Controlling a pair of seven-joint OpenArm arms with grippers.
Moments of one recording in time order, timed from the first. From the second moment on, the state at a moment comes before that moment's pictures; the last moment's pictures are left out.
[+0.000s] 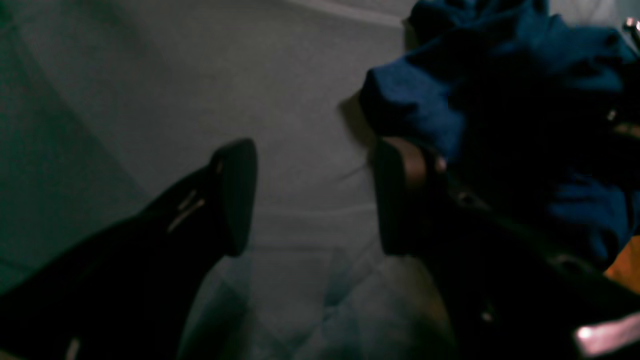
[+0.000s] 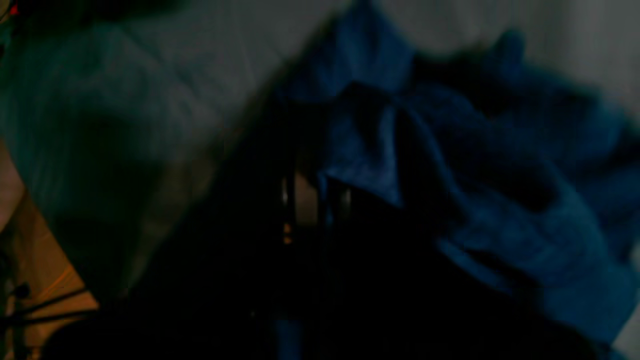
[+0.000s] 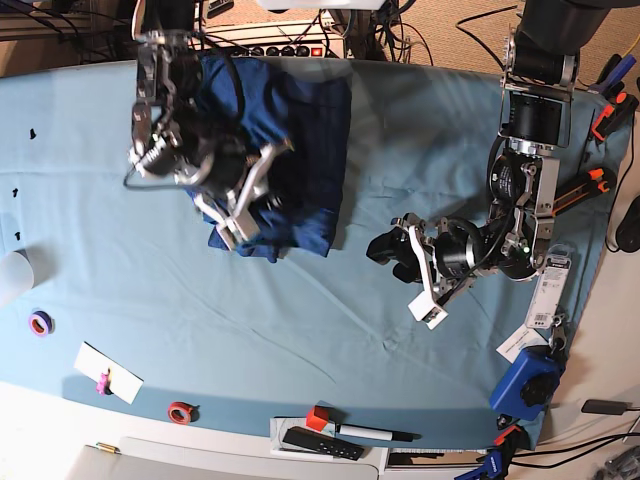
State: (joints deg) left arm -18.5 -12.5 8.3 77.7 -43.4 -34.5 61.3; right arm -3.7 7.6 1.8 103.8 30.7 33.4 -60.4
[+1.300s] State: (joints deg) left arm -17.7 -12.5 8.3 77.7 -41.6 -34.5 60.9; right arm -3.2 7.8 -6.8 118.6 13.2 21.8 -61.8
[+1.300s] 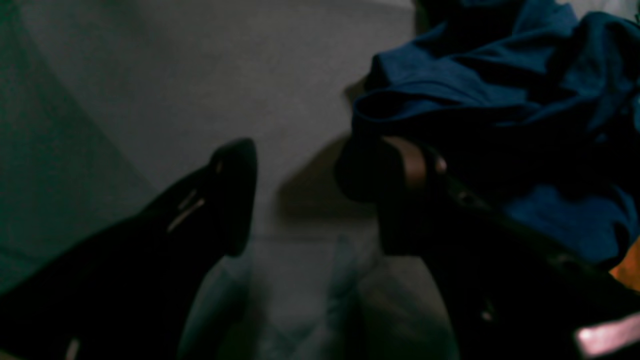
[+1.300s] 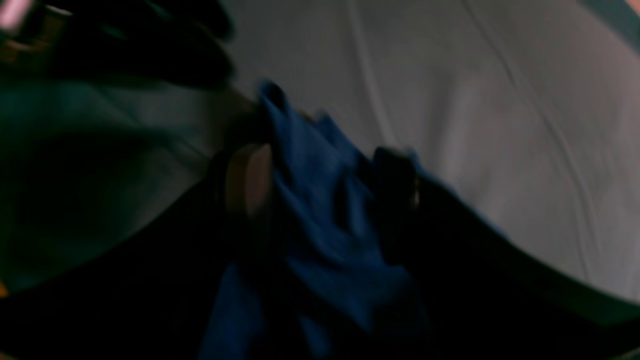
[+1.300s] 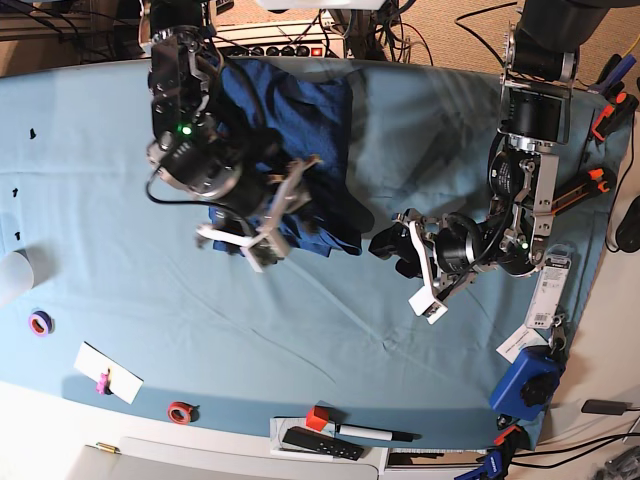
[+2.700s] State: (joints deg) left arm -16.4 -12.5 8.3 77.7 -41.2 -34.5 59.5; right arm -7.3 7.5 12.8 107.3 38.4 32.3 -65.9
